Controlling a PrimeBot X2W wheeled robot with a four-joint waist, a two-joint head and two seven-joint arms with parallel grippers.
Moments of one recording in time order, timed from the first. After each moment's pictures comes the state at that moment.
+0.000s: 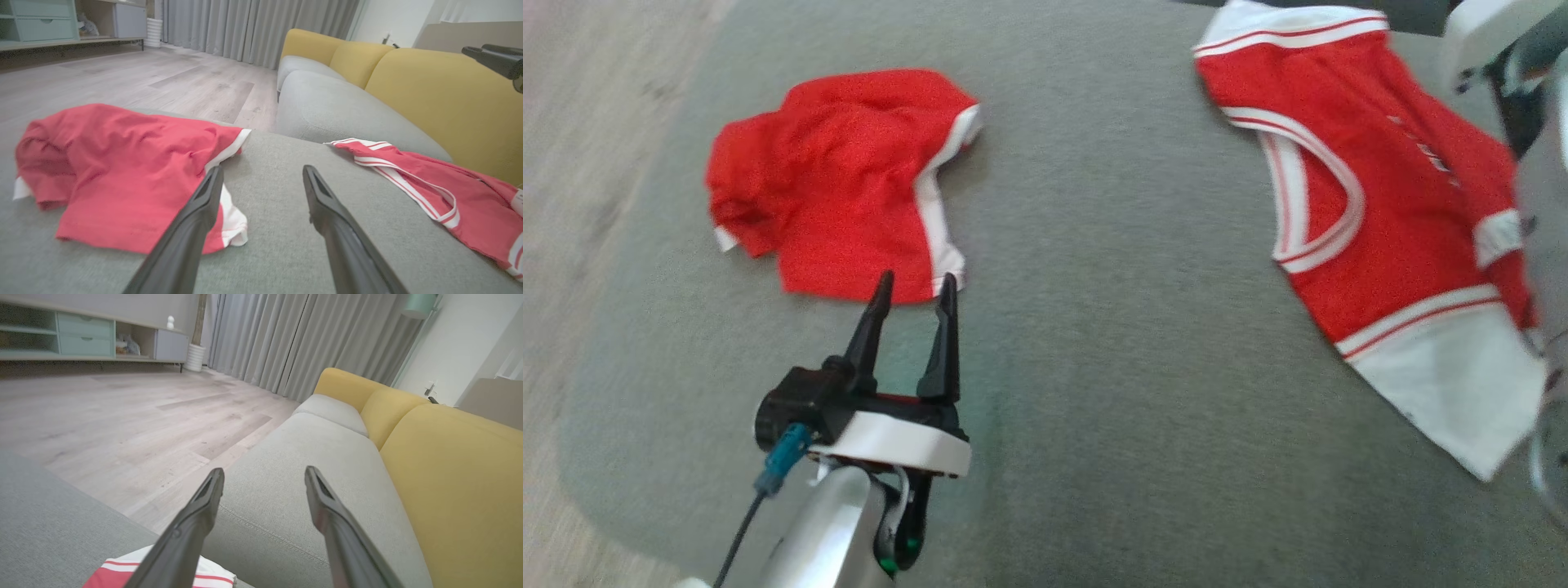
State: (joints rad) left arm -0.26 0.05 -0.37 0.33 -0.40 -0.03 -0.25; right arm -1.14 -0.23 0.00 1.05 -0.30 0.13 -0.18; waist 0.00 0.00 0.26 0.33
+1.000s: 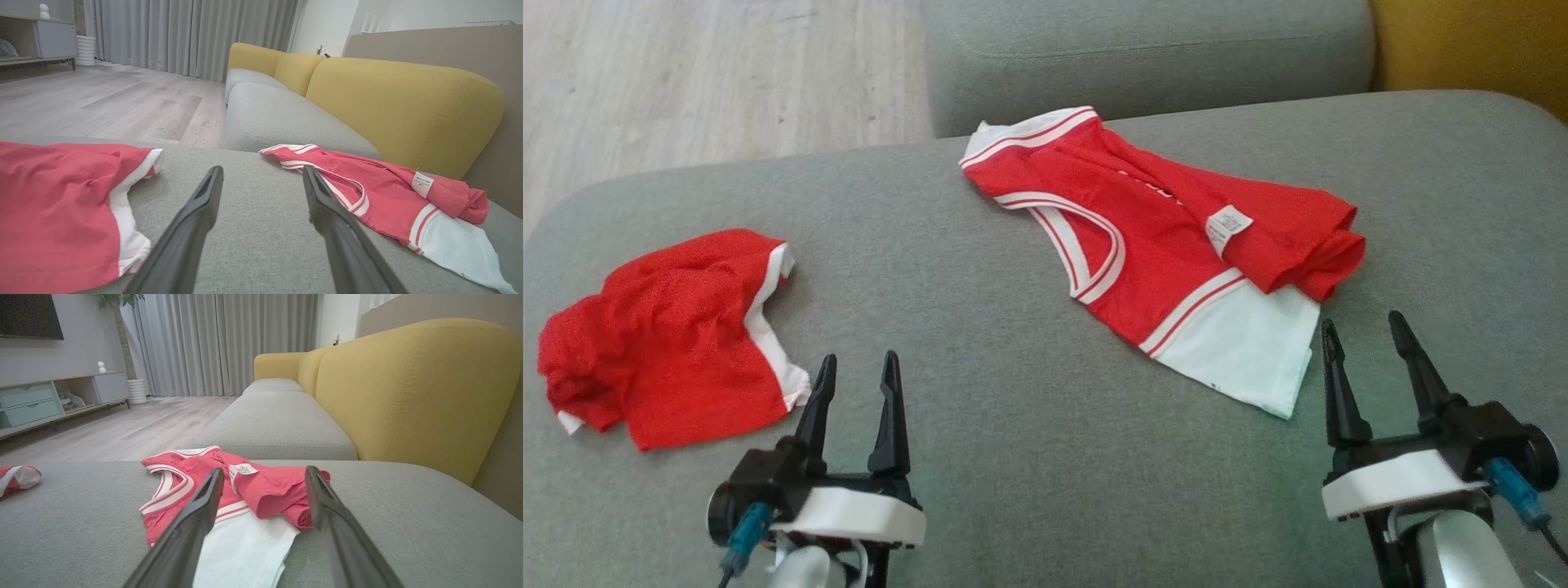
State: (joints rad) left arm -0.09 0.05 -0.23 0.32 -0.32 -0.03 -0.25; right arm -0.03 -0.05 0.00 0.22 0.03 0.13 -0.25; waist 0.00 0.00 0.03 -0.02
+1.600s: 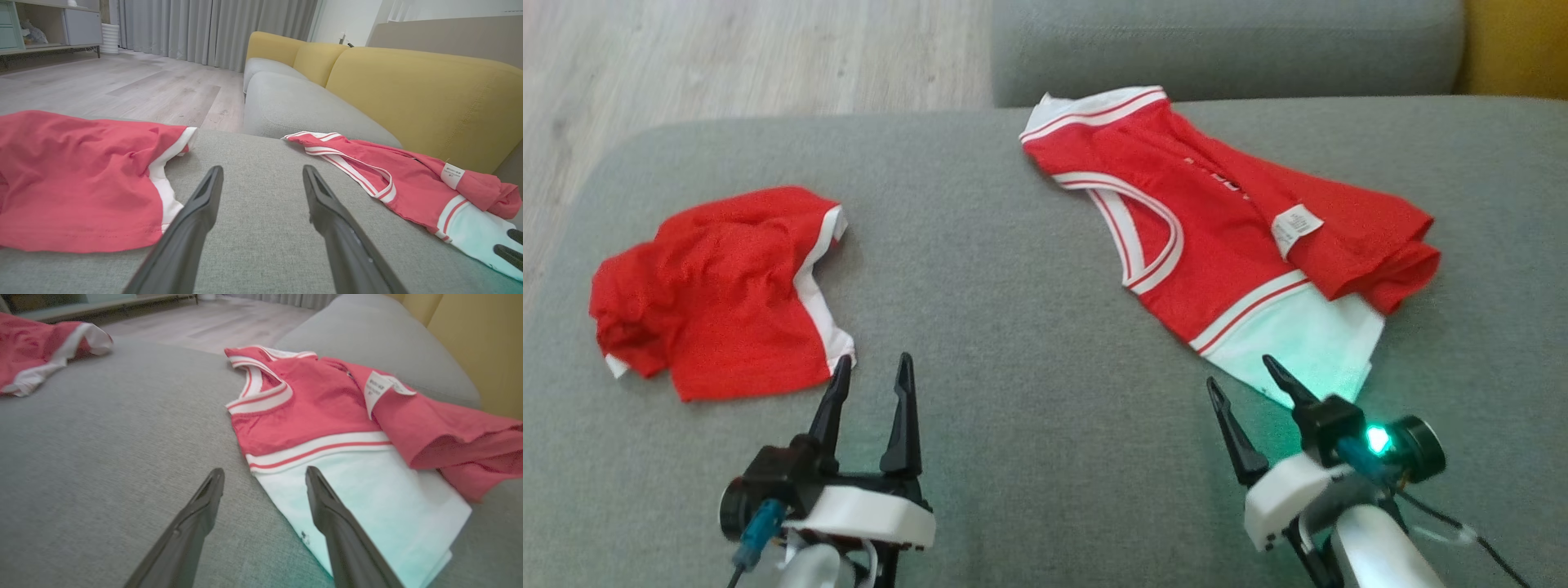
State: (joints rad) left arm -0.10 0.05 -0.25 0.34 -0.32 -0.03 -0.25; right arm -0.12 -0.05 0.19 0.46 -0.10 0.13 -0.16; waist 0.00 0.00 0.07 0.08
